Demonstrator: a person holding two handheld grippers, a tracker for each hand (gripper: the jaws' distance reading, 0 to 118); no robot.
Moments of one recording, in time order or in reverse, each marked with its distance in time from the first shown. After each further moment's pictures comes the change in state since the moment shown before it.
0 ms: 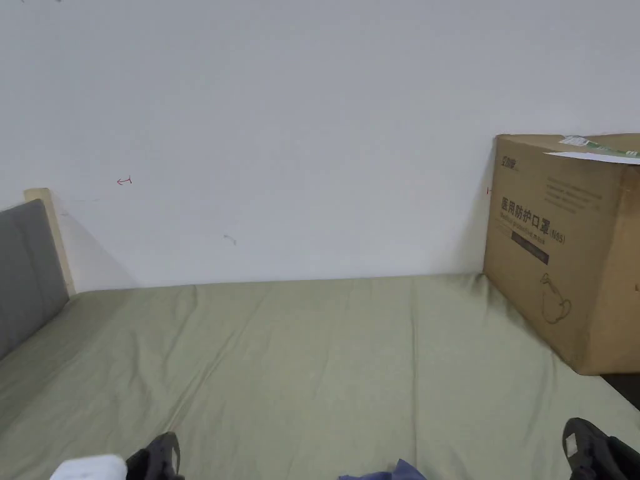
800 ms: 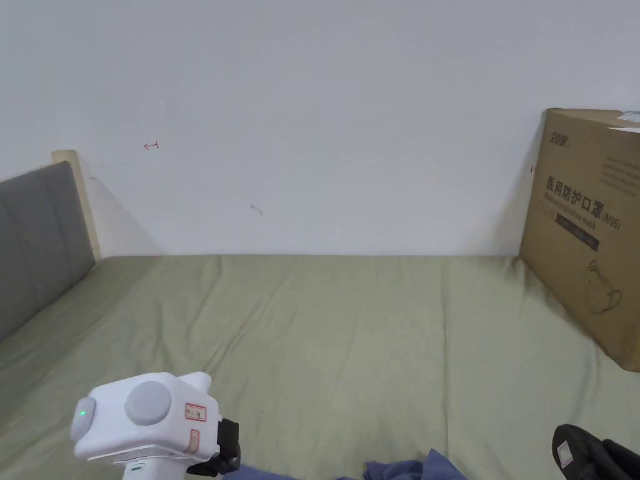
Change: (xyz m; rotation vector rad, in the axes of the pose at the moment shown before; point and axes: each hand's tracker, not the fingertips) left arm -0.068 -0.044 -0.260 -0.999 -0.131 0.179; right arm -0.025 0.002 -0.038 -0.208 0.224 0.033
